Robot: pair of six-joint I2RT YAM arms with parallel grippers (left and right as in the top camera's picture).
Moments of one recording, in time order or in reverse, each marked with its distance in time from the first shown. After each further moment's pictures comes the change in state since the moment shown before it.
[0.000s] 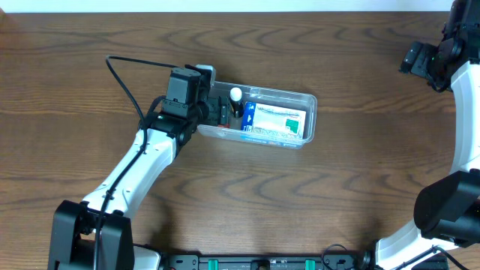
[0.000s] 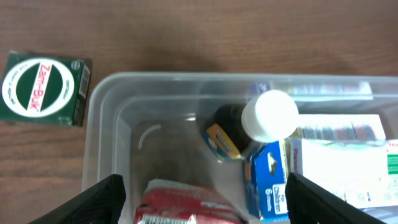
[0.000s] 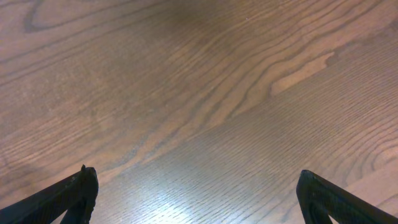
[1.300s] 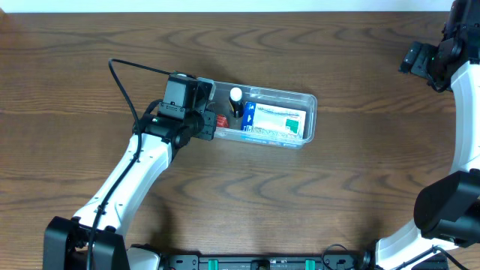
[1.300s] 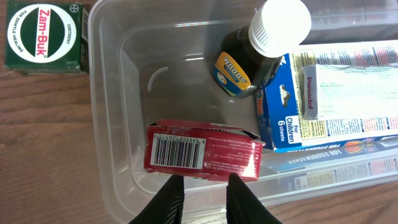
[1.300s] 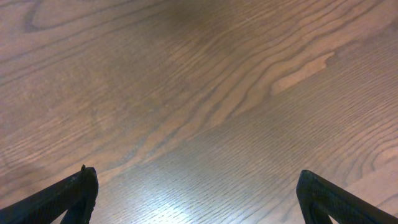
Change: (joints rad) left arm 0.000 -0.064 0.010 -0.246 -0.011 0.120; right arm 0.000 0.000 0.000 0.000 0.000 0.000
